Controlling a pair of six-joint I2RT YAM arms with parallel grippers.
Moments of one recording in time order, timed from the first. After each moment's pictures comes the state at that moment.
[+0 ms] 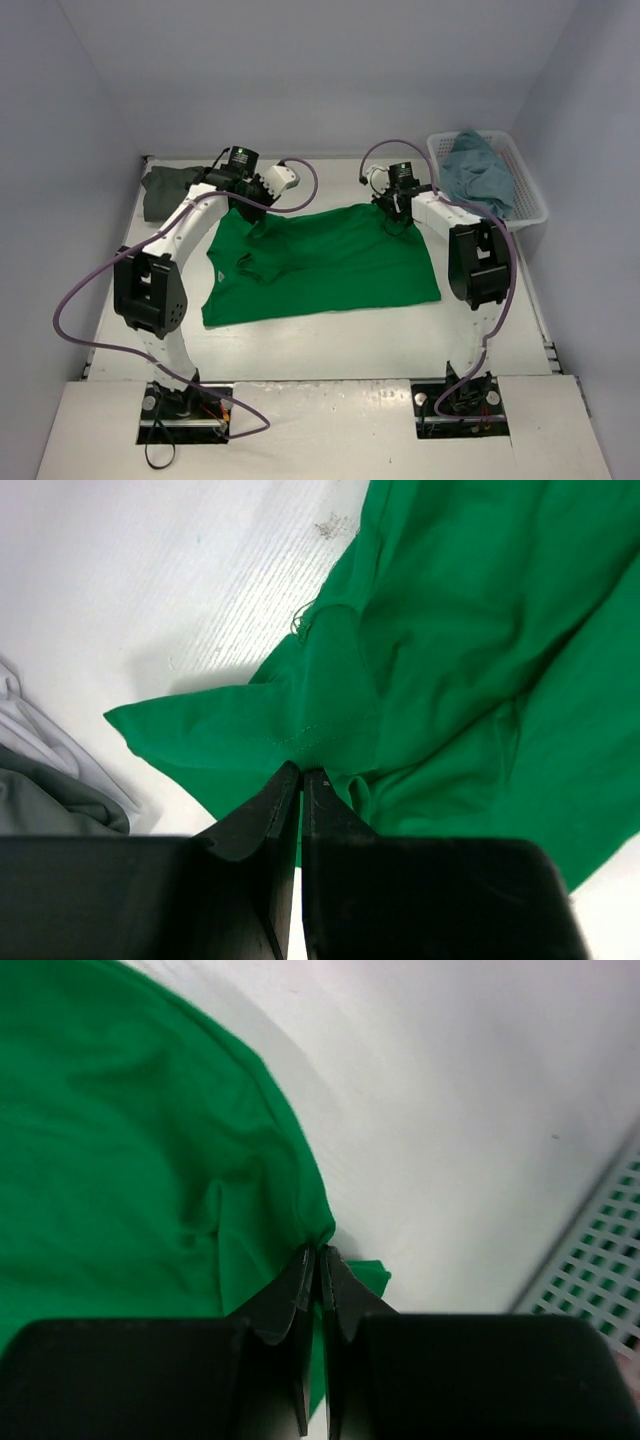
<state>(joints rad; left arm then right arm) -0.33 1.81 1.64 -0.81 0.21 0.59 0.25 2.04 1.46 -0.34 0.01 -0.58</state>
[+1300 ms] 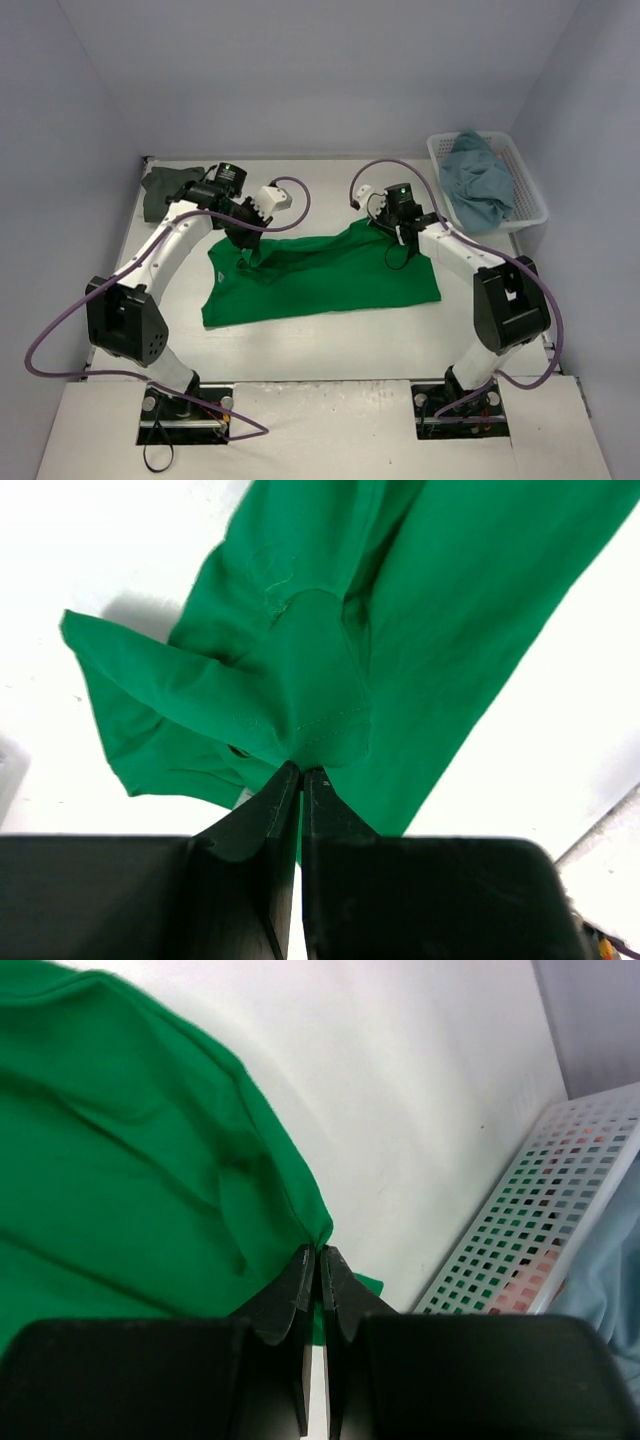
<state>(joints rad) -0.33 1.59 1.49 -1.00 0.34 0.56 0.36 1.67 1.09 -0.18 0.11 -0.74</state>
